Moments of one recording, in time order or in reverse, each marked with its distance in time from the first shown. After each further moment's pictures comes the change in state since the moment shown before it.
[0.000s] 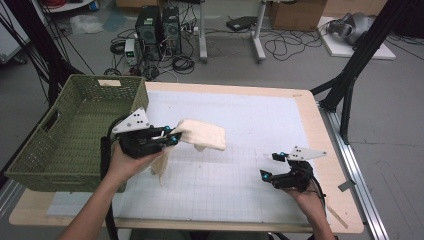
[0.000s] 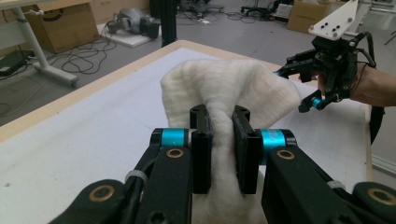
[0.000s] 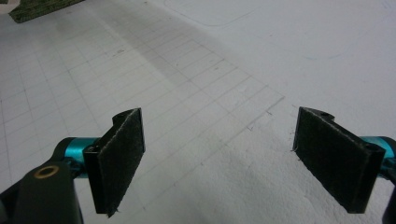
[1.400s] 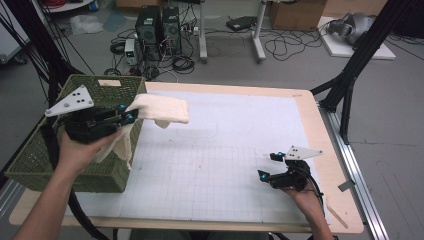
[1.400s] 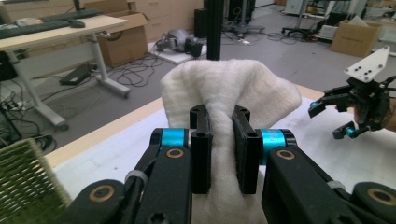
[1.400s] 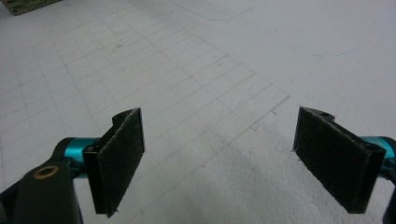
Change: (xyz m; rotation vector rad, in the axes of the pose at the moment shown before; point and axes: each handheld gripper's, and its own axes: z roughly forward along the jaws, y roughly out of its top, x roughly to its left) left arm 0.035 0.029 -0.093 -0.080 0.186 -0.018; right arm 0.000 0.001 0.007 0.021 0.007 -0.012
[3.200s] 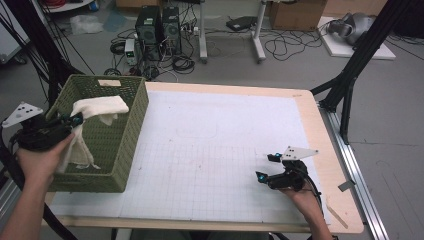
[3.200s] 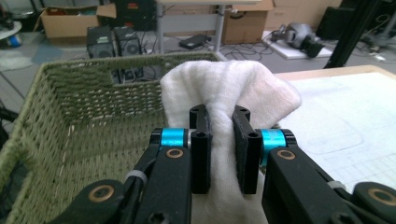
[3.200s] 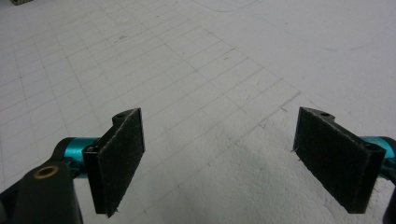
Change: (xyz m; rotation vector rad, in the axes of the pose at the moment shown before) left arm 0.072 -0.078 -0.063 0.064 0.490 -0.212; right arm 0.002 0.000 0.006 0.028 0.017 -0.006
